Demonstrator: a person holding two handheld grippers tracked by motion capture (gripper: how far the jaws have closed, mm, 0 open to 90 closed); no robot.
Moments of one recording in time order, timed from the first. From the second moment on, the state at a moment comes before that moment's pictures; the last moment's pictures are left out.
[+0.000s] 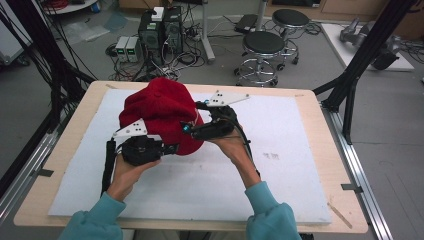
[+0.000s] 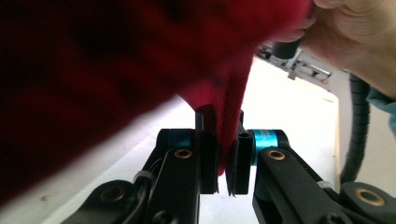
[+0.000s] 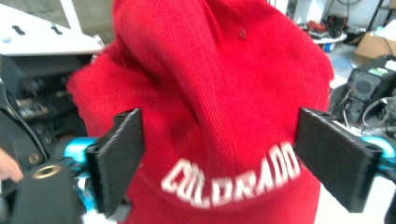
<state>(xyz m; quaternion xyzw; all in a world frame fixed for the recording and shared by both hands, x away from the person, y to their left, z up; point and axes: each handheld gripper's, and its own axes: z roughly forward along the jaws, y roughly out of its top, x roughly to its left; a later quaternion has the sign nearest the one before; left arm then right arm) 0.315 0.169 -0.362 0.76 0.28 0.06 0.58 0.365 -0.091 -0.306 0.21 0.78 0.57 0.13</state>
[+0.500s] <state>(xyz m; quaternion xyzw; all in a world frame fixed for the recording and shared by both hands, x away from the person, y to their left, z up) 0.338 0.197 -0.323 0.78 0.28 0.16 0.54 0.353 -0.145 -0.307 0.27 0.78 0.54 0.16</state>
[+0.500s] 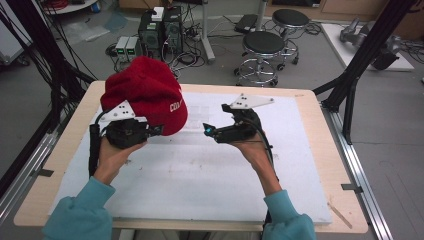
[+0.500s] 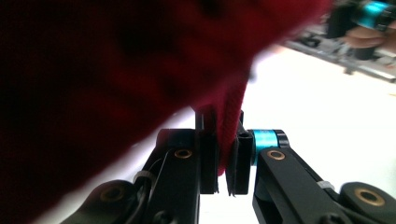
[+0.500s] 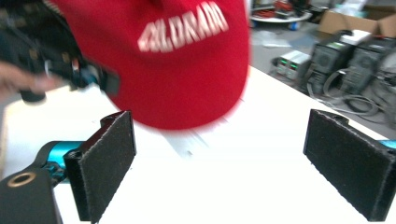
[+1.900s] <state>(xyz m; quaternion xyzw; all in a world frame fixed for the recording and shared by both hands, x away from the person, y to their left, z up) 0.385 0.200 -0.337 0.81 0.33 0.27 0.41 0.279 -0.265 -0.422 0.41 0.71 0.52 0.25</state>
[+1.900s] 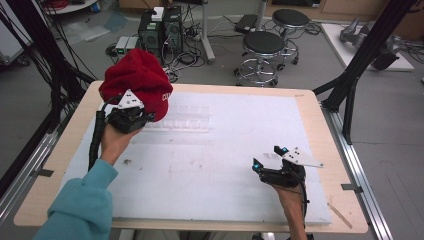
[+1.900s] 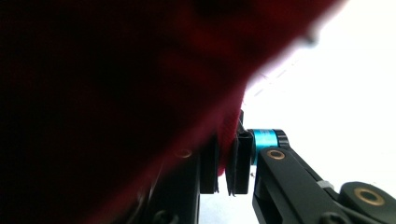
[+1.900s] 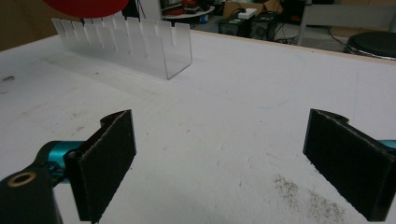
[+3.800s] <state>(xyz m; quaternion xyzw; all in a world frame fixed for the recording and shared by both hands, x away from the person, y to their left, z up) 0.383 0.188 -0.394 0.77 0.38 0.28 0.43 0.276 -0.265 -0.448 0.44 0.71 0.48 0.26</state>
